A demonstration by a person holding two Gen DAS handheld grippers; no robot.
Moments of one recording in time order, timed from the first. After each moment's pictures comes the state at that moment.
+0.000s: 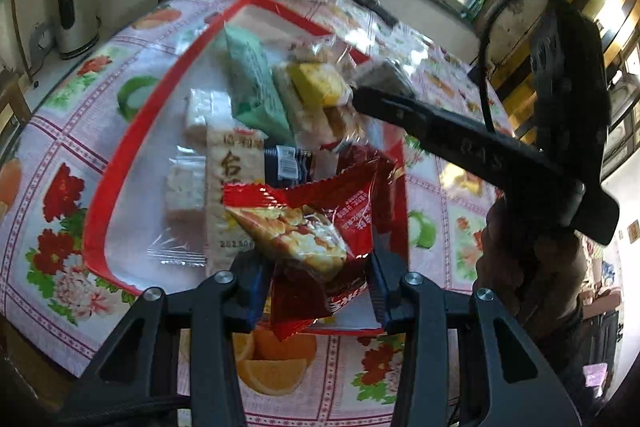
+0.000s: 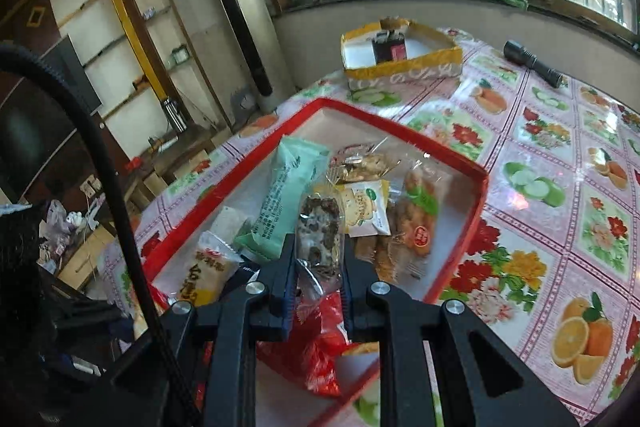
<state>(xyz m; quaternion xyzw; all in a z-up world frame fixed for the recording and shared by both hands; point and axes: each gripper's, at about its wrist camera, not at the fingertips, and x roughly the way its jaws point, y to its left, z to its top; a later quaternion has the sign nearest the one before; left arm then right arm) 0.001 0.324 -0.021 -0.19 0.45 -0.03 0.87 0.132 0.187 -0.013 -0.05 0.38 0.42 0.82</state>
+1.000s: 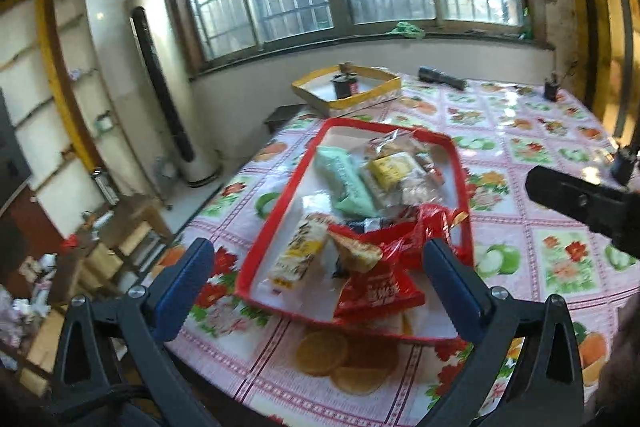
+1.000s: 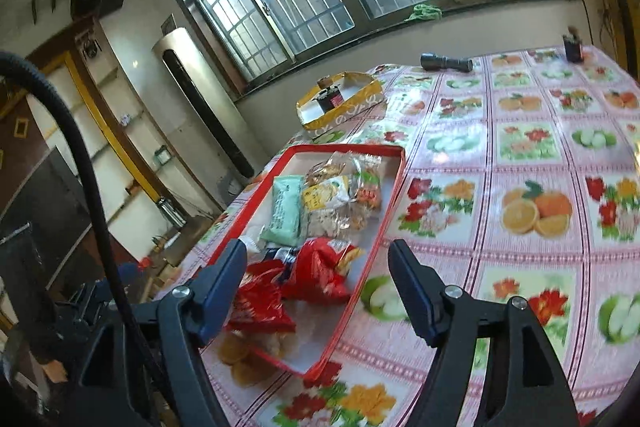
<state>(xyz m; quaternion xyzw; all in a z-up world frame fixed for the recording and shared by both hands) -0.057 0.265 0.022 0.04 0.30 0.21 0.93 0.044 0.074 0.008 0.14 0.32 0.35 0.87</state>
